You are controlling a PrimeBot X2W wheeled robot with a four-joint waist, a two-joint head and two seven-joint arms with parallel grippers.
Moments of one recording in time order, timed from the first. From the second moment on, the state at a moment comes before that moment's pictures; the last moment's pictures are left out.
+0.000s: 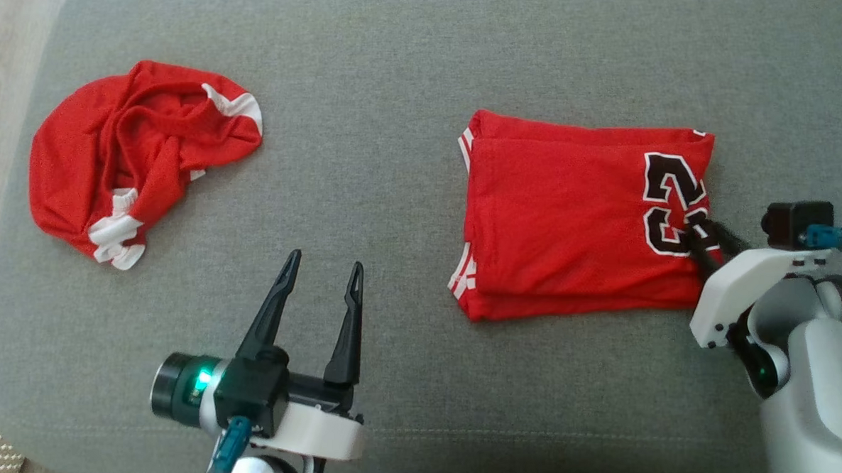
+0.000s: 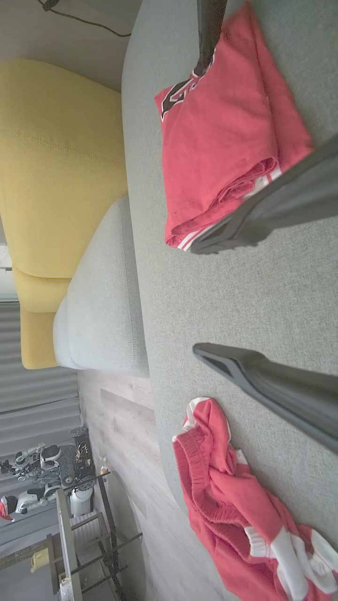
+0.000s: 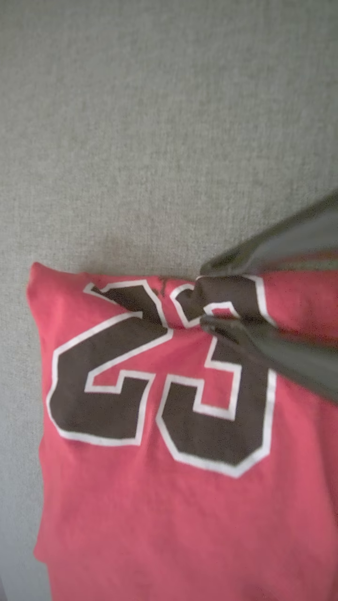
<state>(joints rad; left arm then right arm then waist) -0.01 0.06 -0.37 -0.03 -0.01 0.07 -0.25 -0.31 -0.12 -0.03 0.48 0.03 0.13 0.33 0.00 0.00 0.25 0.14</state>
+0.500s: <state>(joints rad) -0.09 0.06 -0.38 -0.08 -0.01 0.07 -0.26 -0.44 -0.27 -0.10 0.39 0.03 0.13 0.31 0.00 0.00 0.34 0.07</state>
